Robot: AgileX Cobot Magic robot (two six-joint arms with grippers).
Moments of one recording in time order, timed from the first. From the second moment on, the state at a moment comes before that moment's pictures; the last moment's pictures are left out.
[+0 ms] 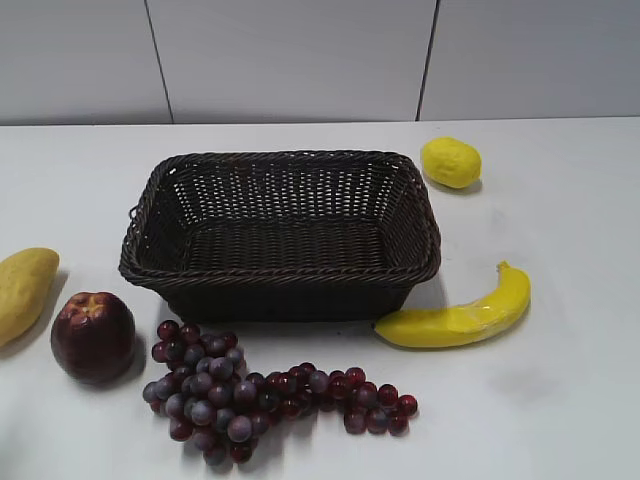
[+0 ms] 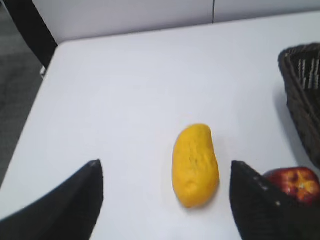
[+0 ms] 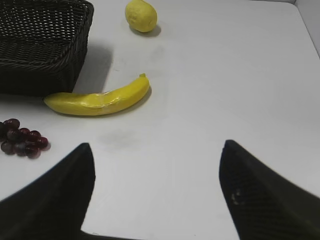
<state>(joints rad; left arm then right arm) -0.07 0.66 -0.54 0.10 0.59 0.06 0.08 -0.01 -0.50 0.10 1.05 -0.08</state>
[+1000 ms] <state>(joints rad) -0.07 1.73 -1.07 -0.05 0.84 0.20 0.08 -0.01 -0.50 0.10 1.05 -0.08</state>
